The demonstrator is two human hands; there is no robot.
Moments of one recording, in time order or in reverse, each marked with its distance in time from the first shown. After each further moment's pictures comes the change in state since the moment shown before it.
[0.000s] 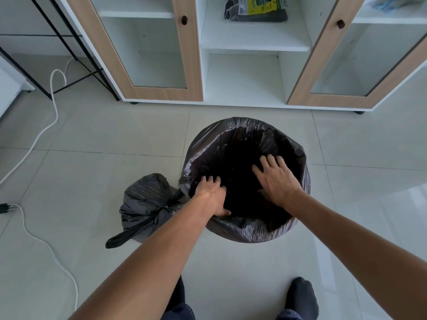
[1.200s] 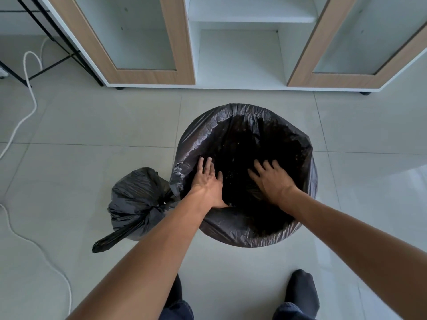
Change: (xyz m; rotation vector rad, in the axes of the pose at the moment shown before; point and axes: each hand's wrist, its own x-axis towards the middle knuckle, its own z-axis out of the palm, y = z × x) left_hand 0.038 0.001 0.013 0.084 -0.001 -0.044; right_hand 0.022 -0.014 0.037 -0.071 -0.279 -0.090
